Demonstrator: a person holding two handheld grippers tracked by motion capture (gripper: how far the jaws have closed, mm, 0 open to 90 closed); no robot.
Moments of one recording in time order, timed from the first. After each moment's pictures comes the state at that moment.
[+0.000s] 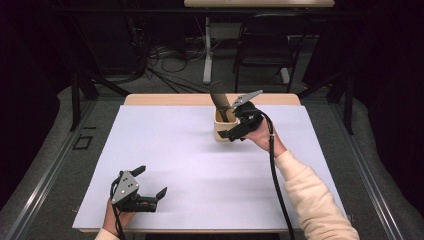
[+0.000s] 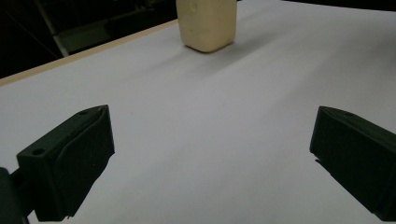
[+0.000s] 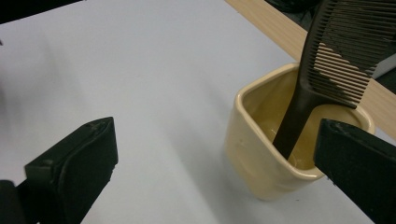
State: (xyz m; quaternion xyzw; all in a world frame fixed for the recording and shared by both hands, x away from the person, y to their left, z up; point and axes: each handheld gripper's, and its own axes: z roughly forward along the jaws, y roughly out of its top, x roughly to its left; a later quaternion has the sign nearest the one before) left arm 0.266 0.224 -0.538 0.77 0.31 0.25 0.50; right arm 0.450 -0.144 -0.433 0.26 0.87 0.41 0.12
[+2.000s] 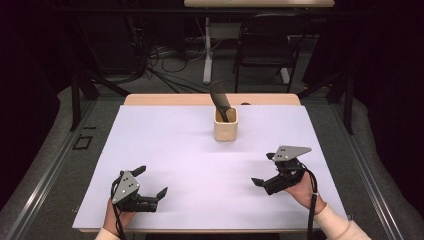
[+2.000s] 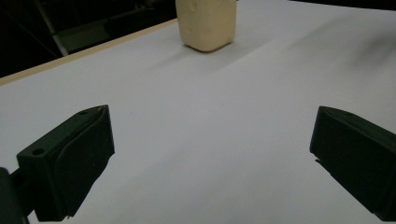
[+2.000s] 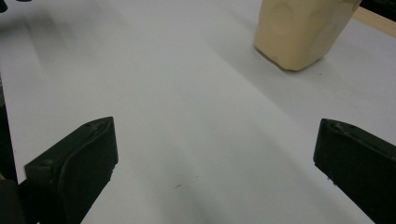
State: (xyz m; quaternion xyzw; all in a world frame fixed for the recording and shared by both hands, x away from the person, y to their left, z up) left arm 0.267 0.223 -0.538 0.77 0.31 0.25 0.50; right arm 0.316 -0.237 -0.489 0.28 0.85 0.43 0.14
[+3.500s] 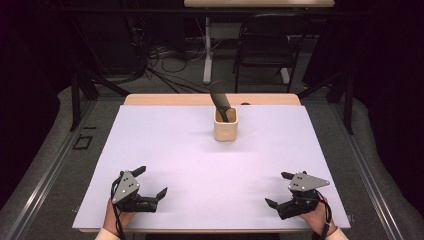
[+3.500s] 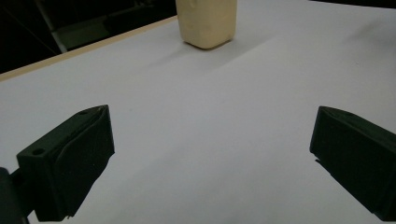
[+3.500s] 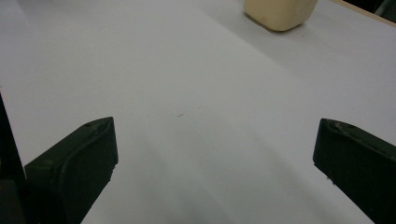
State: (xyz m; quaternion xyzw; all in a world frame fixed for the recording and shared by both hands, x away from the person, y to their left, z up) left arm 0.267 0.223 -0.539 0.77 0.31 0.25 0.50; right arm 0.261 -0.272 -0.528 0.28 0.83 0.43 0.20
